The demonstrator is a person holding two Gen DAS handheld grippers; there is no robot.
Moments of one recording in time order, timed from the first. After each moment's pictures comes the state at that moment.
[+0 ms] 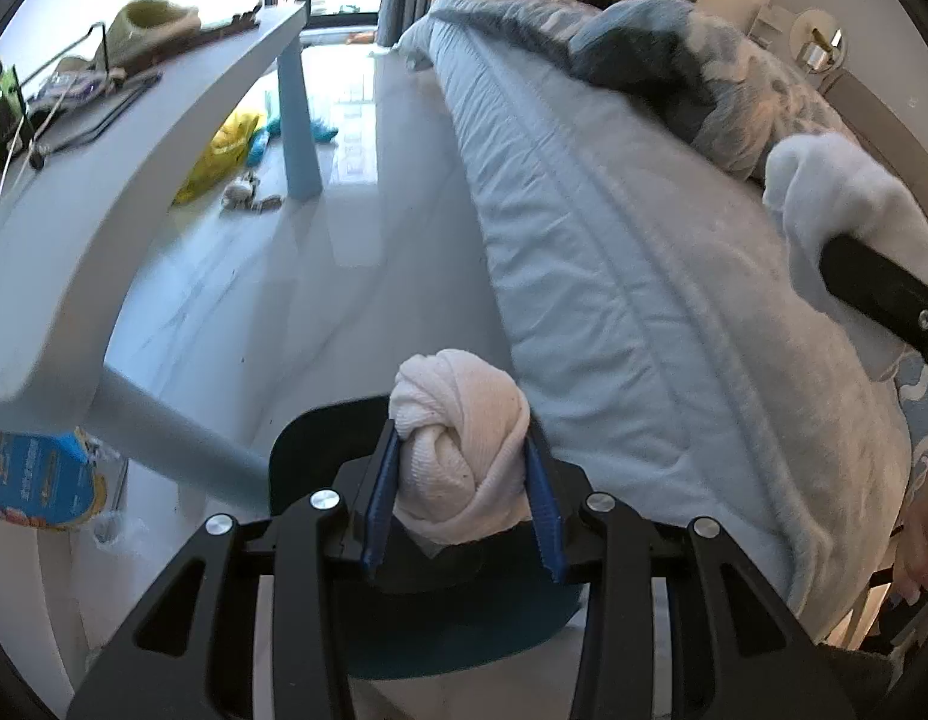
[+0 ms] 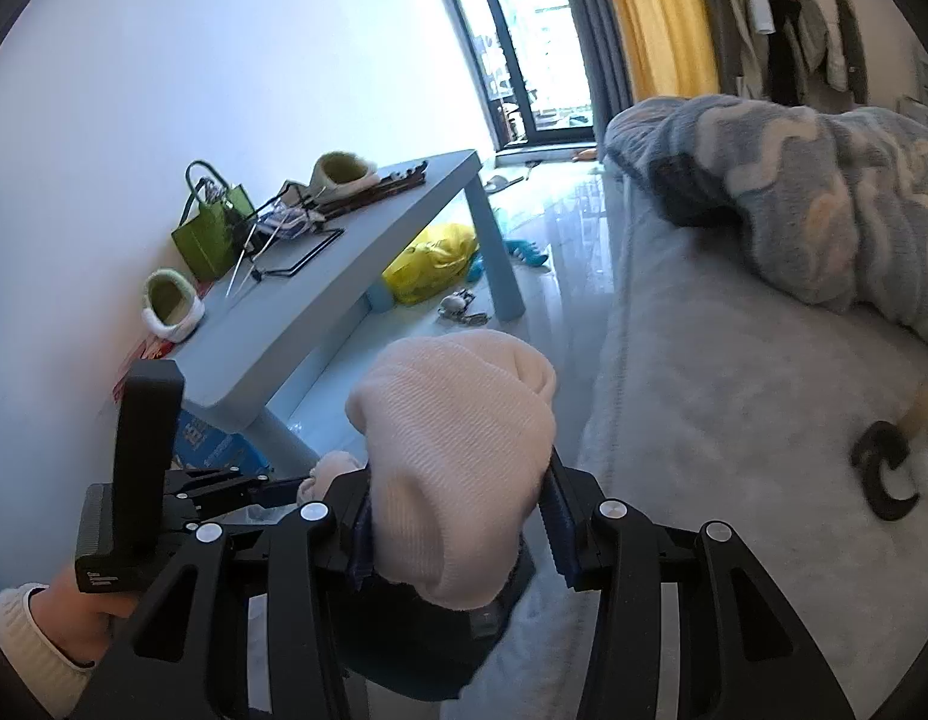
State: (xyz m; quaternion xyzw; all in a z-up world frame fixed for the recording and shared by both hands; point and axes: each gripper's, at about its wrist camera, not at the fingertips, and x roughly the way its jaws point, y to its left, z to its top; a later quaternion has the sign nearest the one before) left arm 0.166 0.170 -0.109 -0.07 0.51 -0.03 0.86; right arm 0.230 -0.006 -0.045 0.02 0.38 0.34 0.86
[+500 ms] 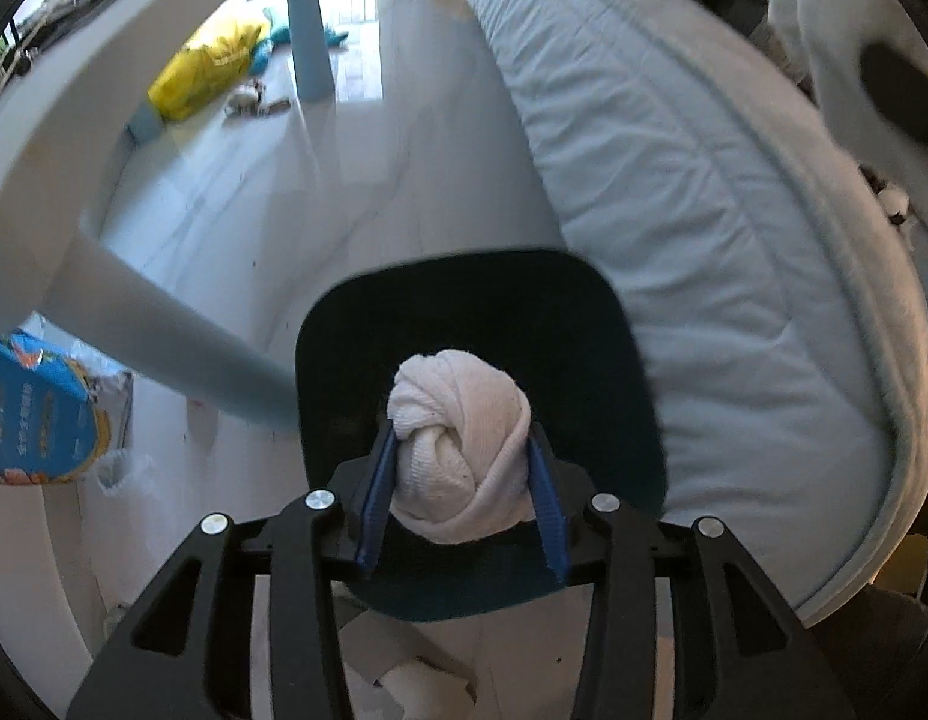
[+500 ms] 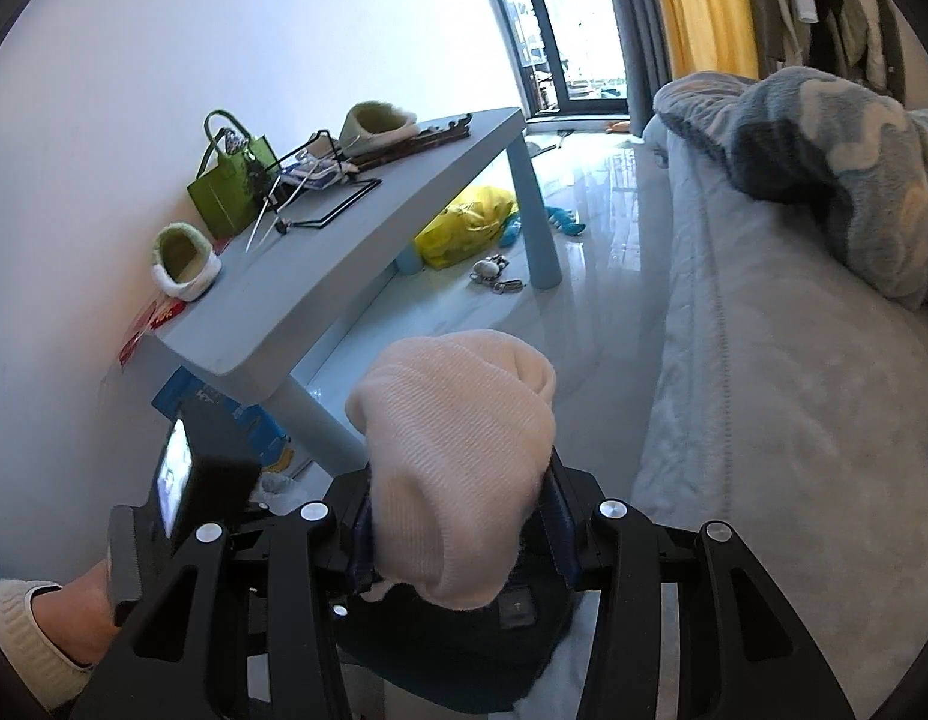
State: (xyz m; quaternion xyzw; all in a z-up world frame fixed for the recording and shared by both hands) left arm 0.146 0.201 -0.171 -0.06 0.60 -0.03 0.80; right arm 0.228 0.058 -0.067 0.00 0.41 0.37 0.84
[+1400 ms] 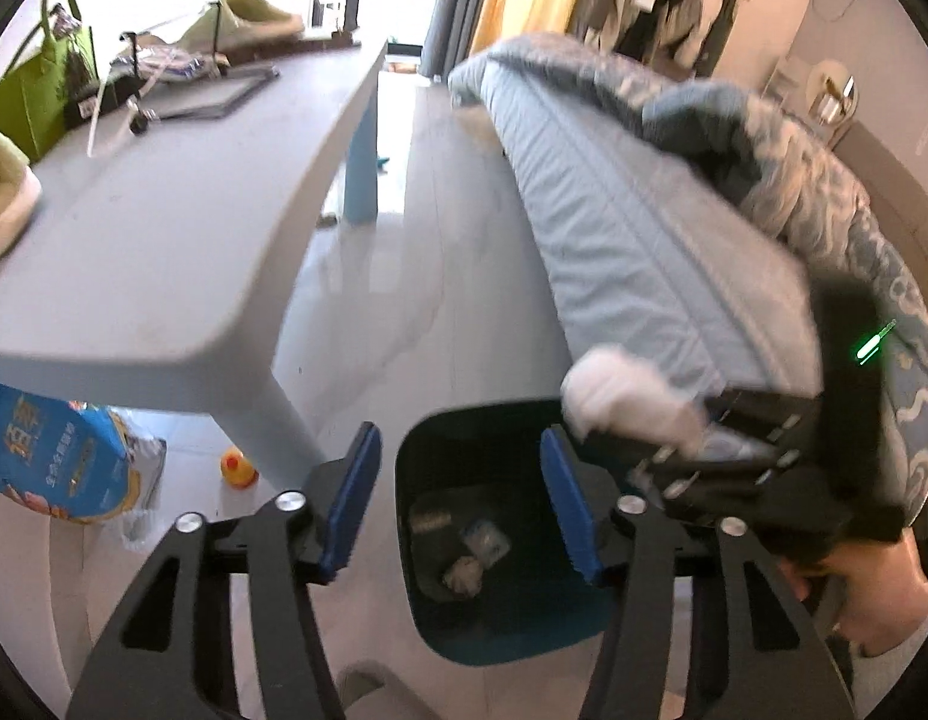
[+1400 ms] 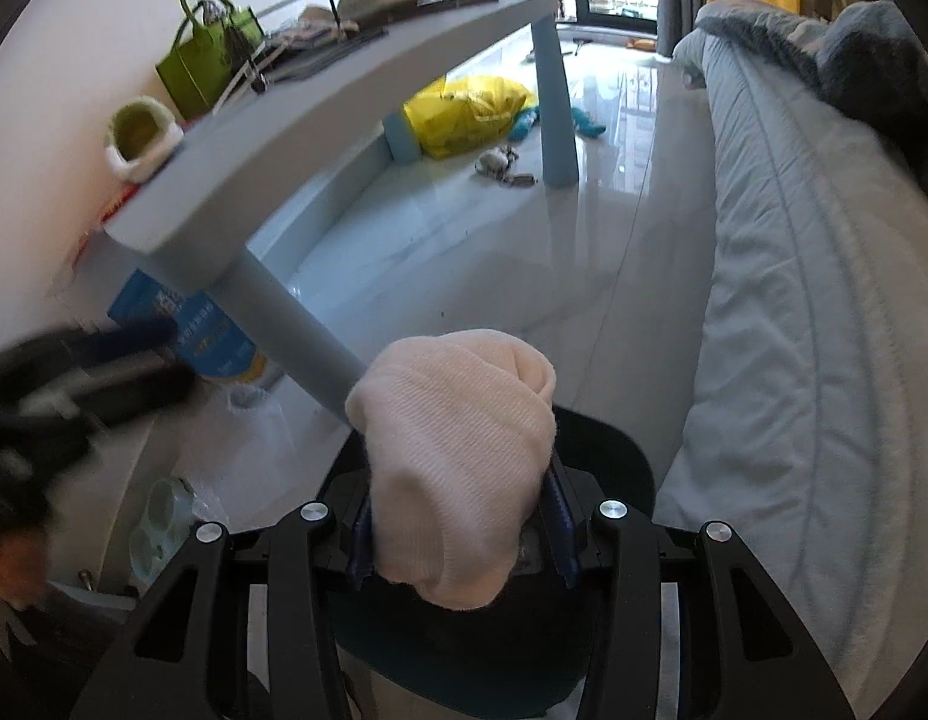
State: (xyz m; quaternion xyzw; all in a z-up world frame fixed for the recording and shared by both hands) left arm 0.126 0.264 -0.086 -0.10 0.45 -0.01 0.89; right arm 0.231 0.132 -0.150 -0.08 0.50 0.35 0.79
